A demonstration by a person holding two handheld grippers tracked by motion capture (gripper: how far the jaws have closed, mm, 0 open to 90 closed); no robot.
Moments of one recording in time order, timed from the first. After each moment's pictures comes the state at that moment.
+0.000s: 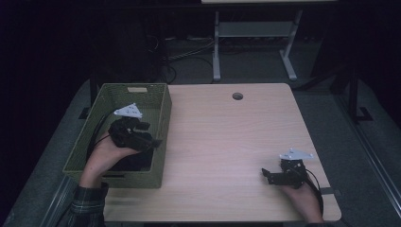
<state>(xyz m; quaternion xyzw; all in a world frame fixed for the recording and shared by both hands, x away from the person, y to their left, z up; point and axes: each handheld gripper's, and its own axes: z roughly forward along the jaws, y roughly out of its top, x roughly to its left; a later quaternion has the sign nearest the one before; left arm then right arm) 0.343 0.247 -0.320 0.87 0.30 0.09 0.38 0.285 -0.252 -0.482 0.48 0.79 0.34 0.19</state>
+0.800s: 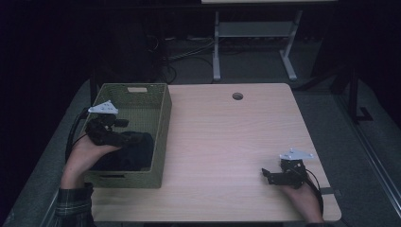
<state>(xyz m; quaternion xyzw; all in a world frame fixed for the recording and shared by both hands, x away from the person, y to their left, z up) 0.341 0.300 -0.312 0.85 0.35 0.12 0.38 0.285 -0.252 -0.482 0.48 0.79 0.34 0.19</state>
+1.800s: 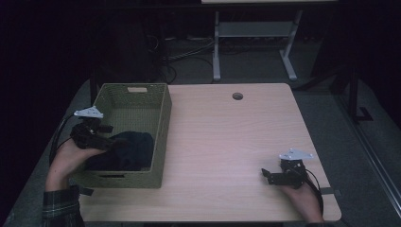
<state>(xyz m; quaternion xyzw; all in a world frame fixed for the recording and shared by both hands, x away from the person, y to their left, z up) 0.344 0.345 -0.331 0.85 0.39 0.10 0.34 0.285 -0.252 -0.482 0.48 0.79 0.34 0.19</state>
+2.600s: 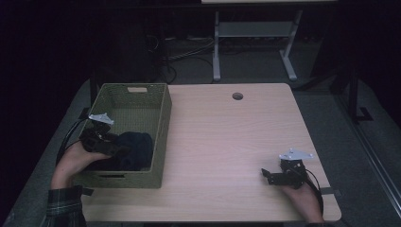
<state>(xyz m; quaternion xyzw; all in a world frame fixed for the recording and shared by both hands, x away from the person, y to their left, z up) 0.354 0.338 -0.360 0.87 0.39 0.06 0.28 0.285 -0.252 -0.482 0.48 0.79 0.34 0.19</state>
